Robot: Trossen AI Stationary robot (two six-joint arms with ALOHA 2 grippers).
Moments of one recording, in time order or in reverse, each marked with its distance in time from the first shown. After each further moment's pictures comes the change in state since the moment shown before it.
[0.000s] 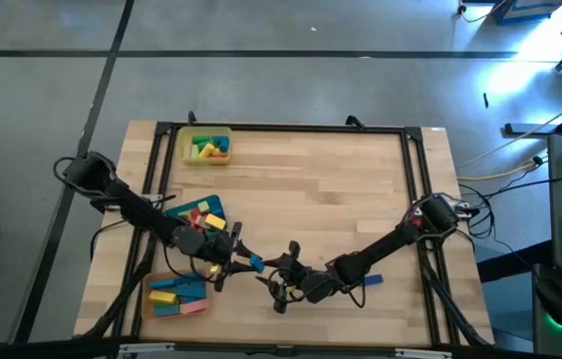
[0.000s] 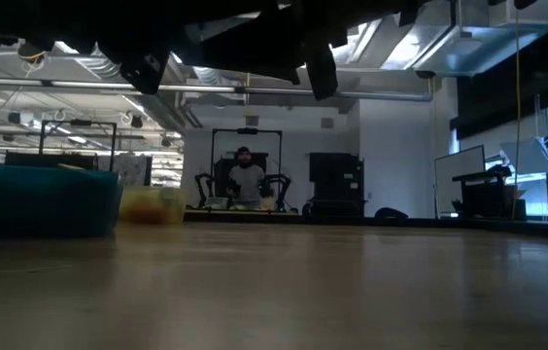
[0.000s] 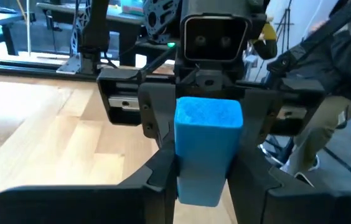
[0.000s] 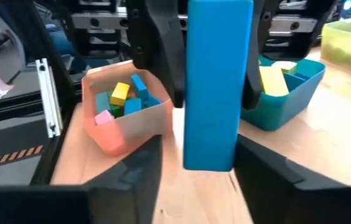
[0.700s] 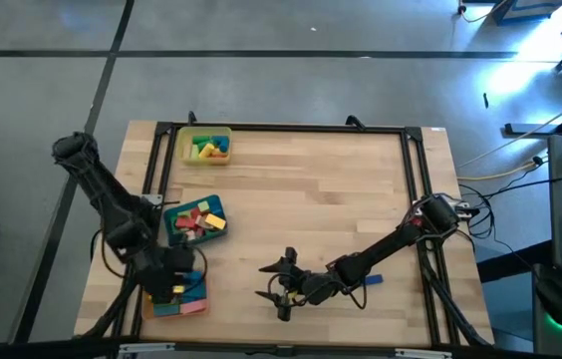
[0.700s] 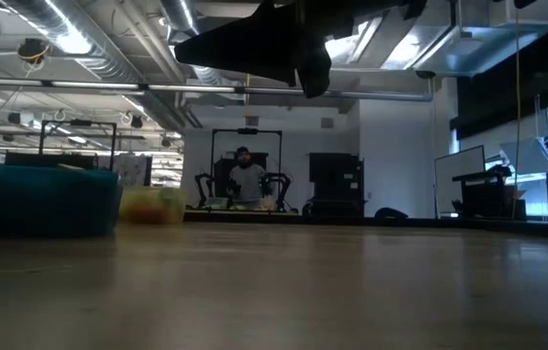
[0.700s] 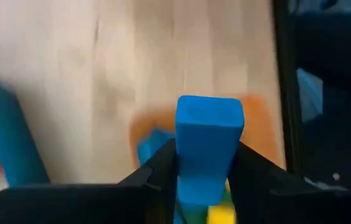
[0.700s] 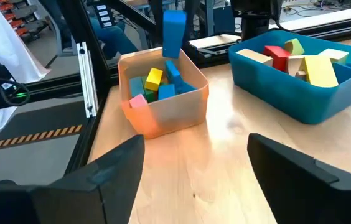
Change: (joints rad) left arm -0.380 -0.334 0.377 -1.622 0.065 -0.621; right arm 0.001 0.000 0.003 -0.009 -0.122 -0.007
